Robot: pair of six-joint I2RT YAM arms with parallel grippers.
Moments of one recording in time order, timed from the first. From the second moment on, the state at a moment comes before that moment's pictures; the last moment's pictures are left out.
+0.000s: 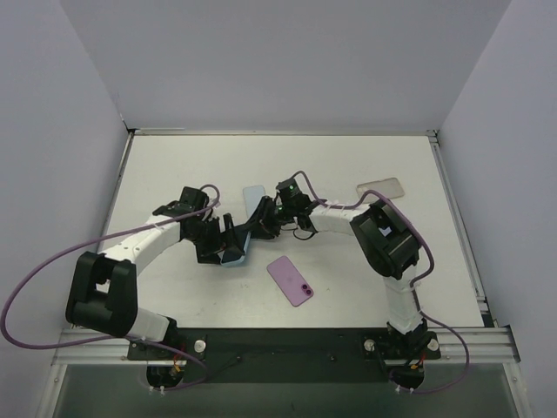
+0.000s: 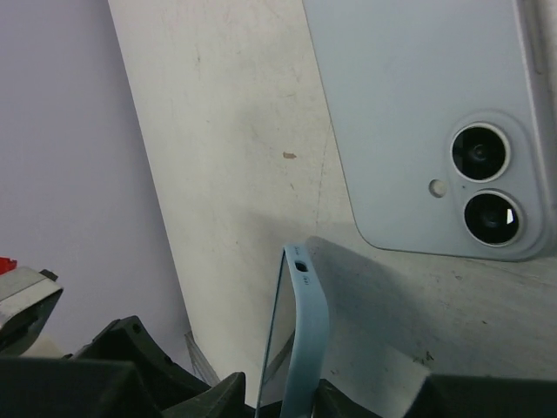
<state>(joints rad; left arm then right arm) -0.29 1.44 0.86 -0.63 0.43 -0.55 0.69 2.04 1.19 0.14 -0.53 1.17</state>
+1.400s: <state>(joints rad) -0.24 1.18 0.62 0.15 0.87 -1.10 0.47 1.66 0.86 0.49 -0.85 1.09</state>
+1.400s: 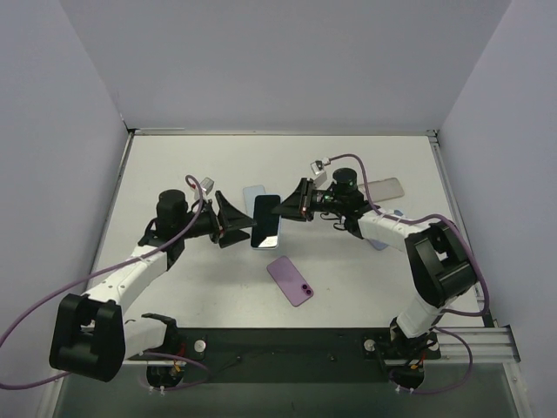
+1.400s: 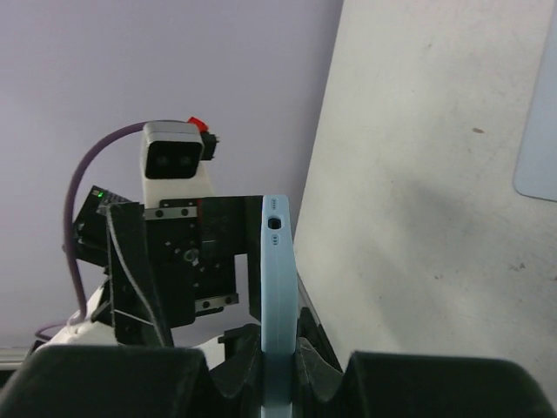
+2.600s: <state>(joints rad) -0.31 1.27 0.56 0.53 0.91 -1.34 0.48 1.77 0.87 0.88 -0.89 1.40</state>
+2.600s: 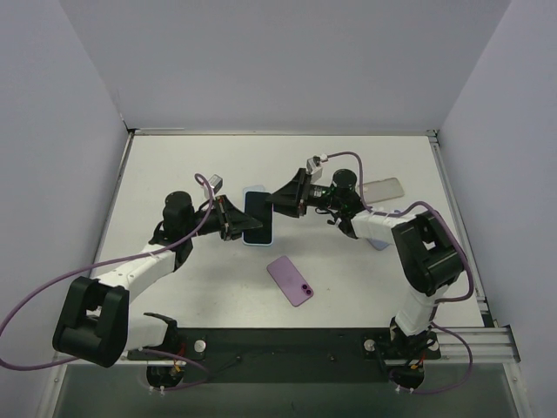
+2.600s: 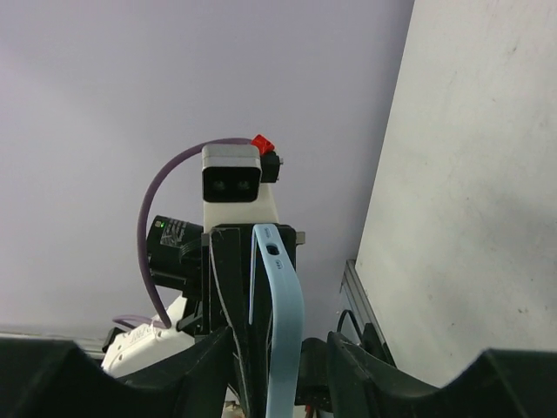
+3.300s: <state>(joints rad) -0.31 1.27 0.55 0.56 0.89 -1.39 0.46 1.90 0.91 1.04 -0.81 1.70</state>
